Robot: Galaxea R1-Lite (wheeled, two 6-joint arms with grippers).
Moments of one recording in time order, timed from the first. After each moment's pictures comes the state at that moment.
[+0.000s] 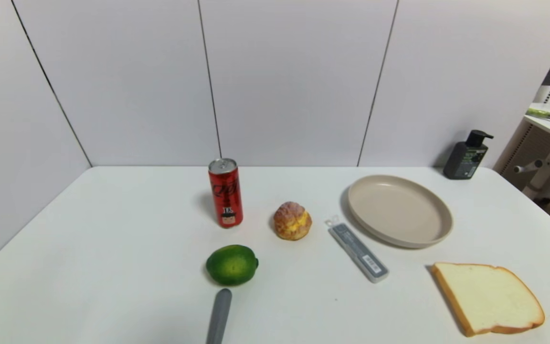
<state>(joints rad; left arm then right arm) 0.01 0.00 0.00 -0.01 0.00 -0.01 0.00 0.00 -0.04 0.10 -0.04 0.05</state>
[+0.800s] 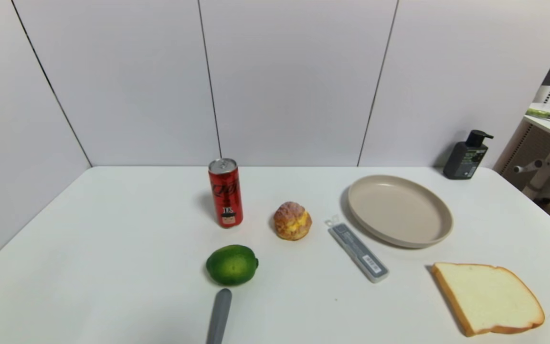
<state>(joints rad) 0.01 0.00 0.00 -0.01 0.00 -0.01 0.01 0.19 -0.33 0.10 -0.02 0.00</state>
